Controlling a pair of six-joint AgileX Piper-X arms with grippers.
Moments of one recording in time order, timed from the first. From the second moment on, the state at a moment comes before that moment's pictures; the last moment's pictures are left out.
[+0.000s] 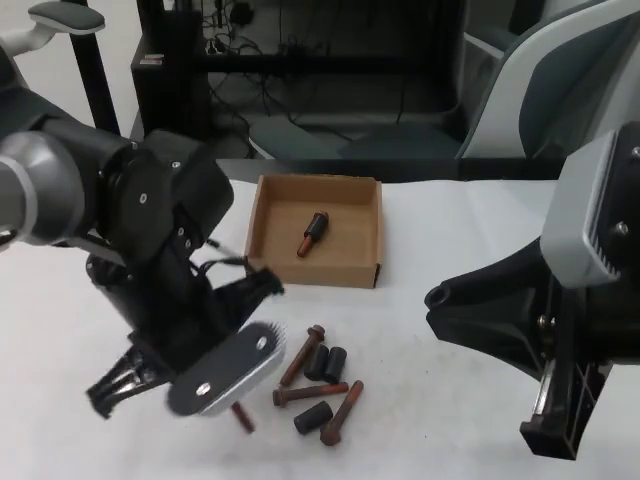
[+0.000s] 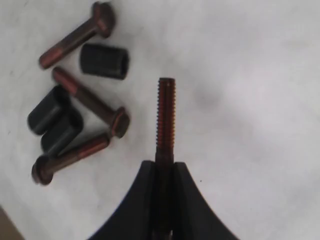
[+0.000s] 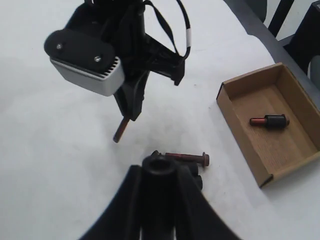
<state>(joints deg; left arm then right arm) -27.9 92.6 -59.6 53.2 12.5 120.7 37.8 53.4 -42.0 26.5 -16.6 -19.3</state>
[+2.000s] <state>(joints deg) -25.3 87.8 -51.1 34.2 10.4 118.5 37.8 53.4 -42.0 26.5 -16.4 -14.7</state>
